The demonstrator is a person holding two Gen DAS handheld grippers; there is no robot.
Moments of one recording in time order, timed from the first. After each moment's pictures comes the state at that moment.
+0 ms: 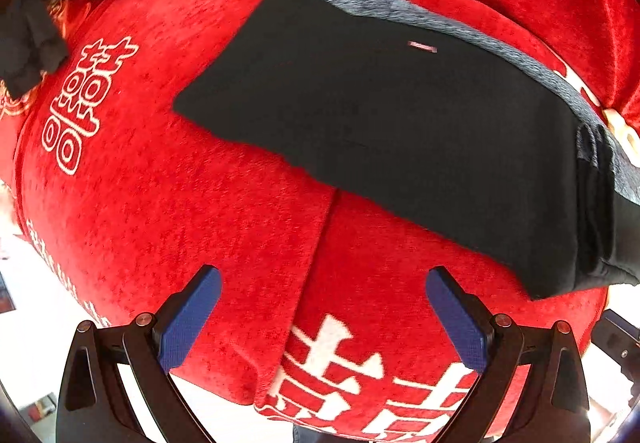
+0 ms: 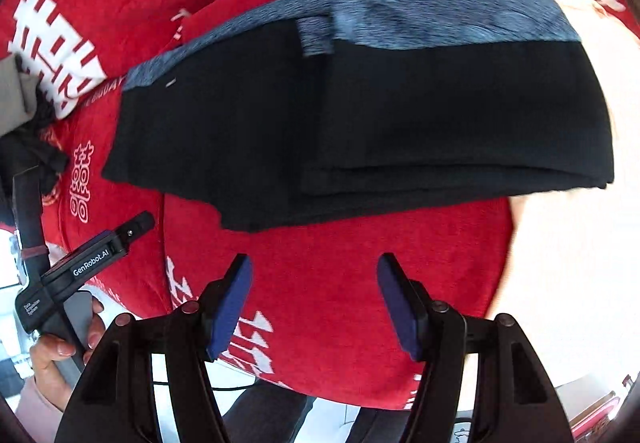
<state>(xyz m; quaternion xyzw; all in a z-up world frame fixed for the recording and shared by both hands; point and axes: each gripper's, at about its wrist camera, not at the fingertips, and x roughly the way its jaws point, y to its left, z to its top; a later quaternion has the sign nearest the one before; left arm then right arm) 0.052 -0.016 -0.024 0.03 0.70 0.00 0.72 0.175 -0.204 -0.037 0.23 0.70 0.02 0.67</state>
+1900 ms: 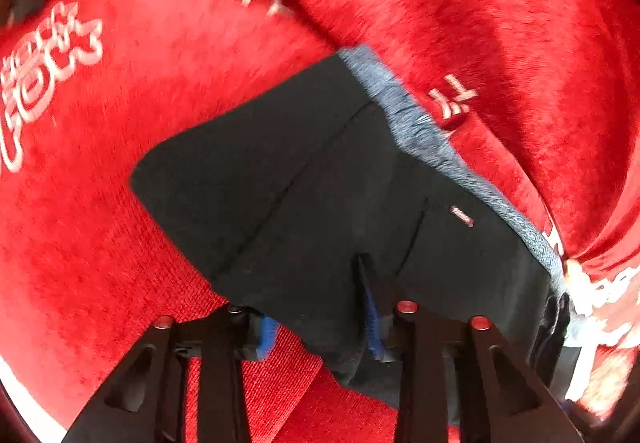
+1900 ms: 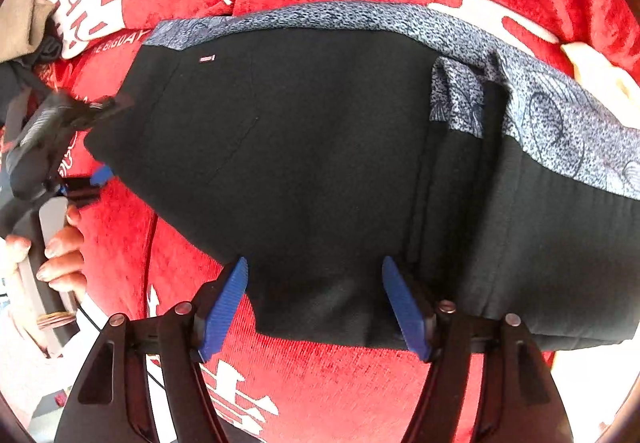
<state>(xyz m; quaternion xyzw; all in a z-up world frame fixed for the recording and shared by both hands) 0.149 0.042 -0.059 -0.14 0.61 -0.03 0.78 0.234 -0.143 -0.071 0.13 0.69 0.07 0.70</state>
